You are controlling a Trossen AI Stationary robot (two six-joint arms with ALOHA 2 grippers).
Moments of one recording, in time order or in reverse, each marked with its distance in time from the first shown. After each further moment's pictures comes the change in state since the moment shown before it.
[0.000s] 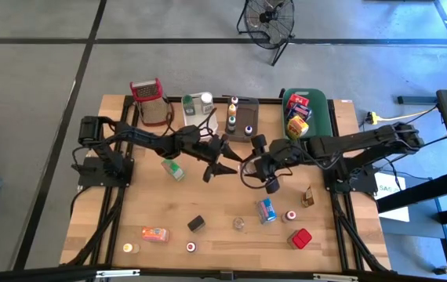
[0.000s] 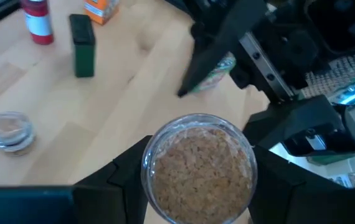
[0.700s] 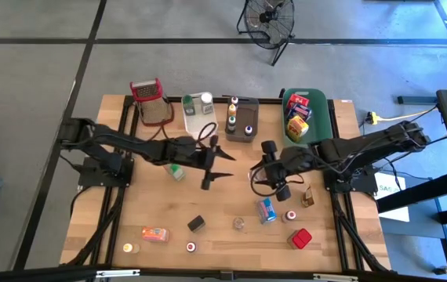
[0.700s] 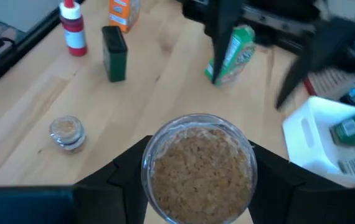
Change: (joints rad) left arm -0.146 -0.184 0.000 -0.361 -0.397 0.429; right arm 0.105 -0.091 -0.001 -0.124 0.034 0.166
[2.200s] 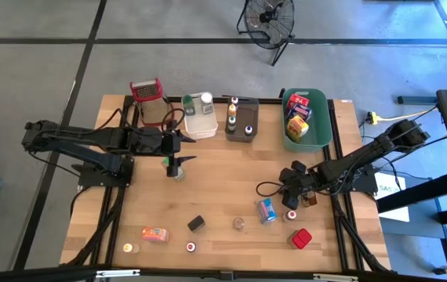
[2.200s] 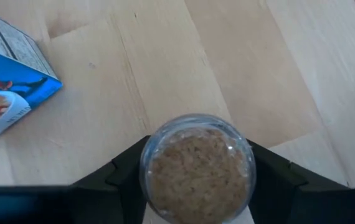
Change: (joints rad) left arm -0.017 -0.538 -0.001 -0.820 -0.299 -0.079; right arm 0.150 -0.010 -0.618 0.128 0.130 0.950
